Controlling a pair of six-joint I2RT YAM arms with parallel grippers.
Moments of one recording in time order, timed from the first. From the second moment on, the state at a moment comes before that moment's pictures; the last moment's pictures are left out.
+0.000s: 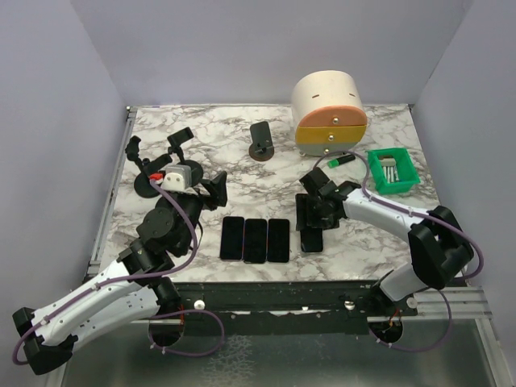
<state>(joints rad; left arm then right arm) -0.94 0.61 0.66 0.12 -0.68 -0.14 0.66 1.51 0.93 -0.63 0.09 0.61</state>
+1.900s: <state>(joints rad) -0.94 0.65 0.66 0.12 -0.67 -0.16 0.62 1.17 0.79 -0.43 -0.05 0.65</state>
